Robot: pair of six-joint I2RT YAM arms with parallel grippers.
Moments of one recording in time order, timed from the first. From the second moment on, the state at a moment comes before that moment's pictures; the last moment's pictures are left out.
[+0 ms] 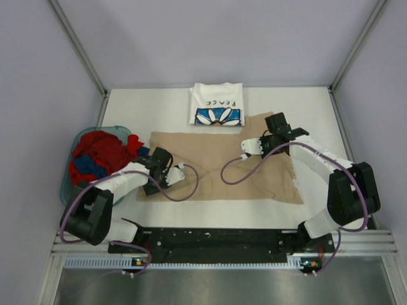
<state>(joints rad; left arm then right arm) -0.40 1.38 0.67 -0.68 -0.18 0.76 0.36 1.50 1.04 -0.59 -0.02 -1.48</state>
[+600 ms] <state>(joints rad) -0.39 1.29 0.65 -0.67 -0.17 0.75 0.30 1.62 1.28 -0.40 0.09 -0.34</state>
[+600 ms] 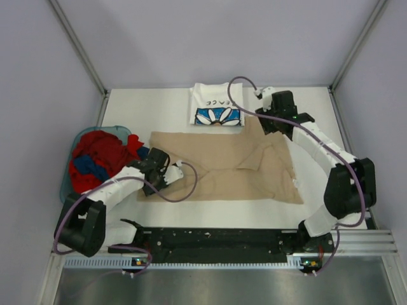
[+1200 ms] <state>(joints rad) -0.29 1.38 0.84 -0.62 -0.09 0.63 0.30 1.53 0.94 -0.45 -0.17 0.50</state>
